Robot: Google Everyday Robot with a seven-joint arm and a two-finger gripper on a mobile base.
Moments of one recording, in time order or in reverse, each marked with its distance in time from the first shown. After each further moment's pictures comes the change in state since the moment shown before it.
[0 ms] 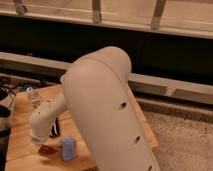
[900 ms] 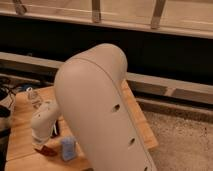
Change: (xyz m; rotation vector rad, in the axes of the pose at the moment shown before) arm 0.012 -0.011 0.004 0.034 0.021 0.023
